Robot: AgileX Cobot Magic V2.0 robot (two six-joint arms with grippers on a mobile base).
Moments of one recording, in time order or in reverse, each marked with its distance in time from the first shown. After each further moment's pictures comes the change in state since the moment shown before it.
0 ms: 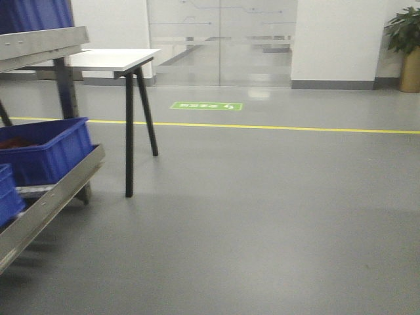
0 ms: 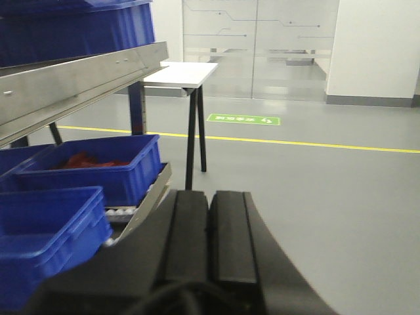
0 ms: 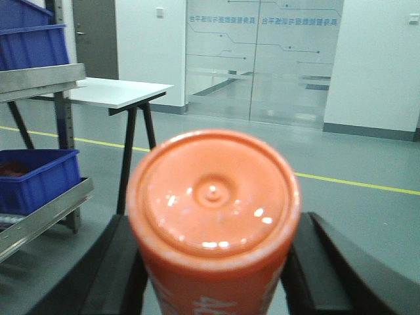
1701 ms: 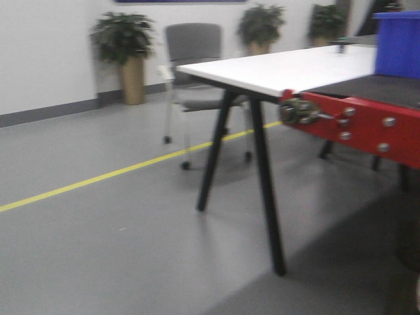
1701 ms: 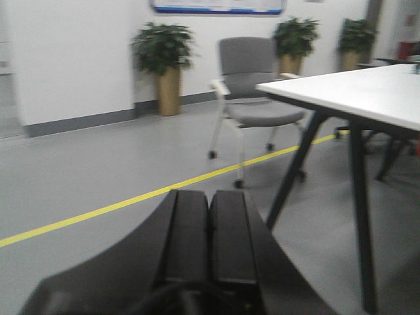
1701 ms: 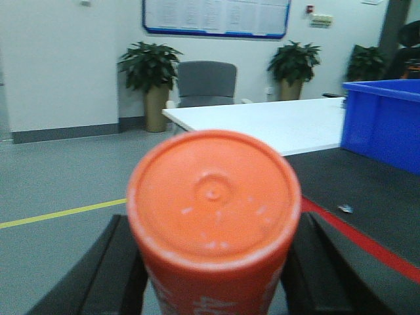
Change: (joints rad) left arm 0.000 0.000 0.000 0.000 -0.006 0.000; right arm 0.000 0.000 0.000 0.000 0.000 0.000
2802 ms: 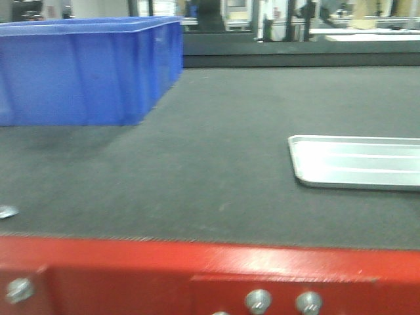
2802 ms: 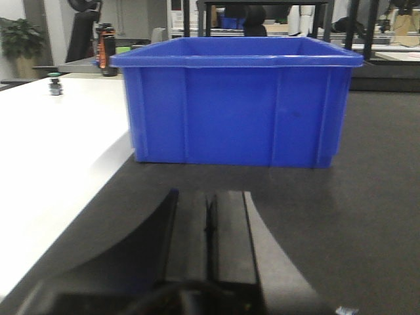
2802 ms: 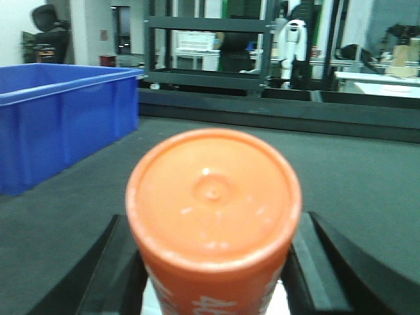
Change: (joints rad) left arm 0.000 0.000 0.000 0.000 0.006 0.000; right arm 0.000 0.000 0.000 0.000 0.000 0.000
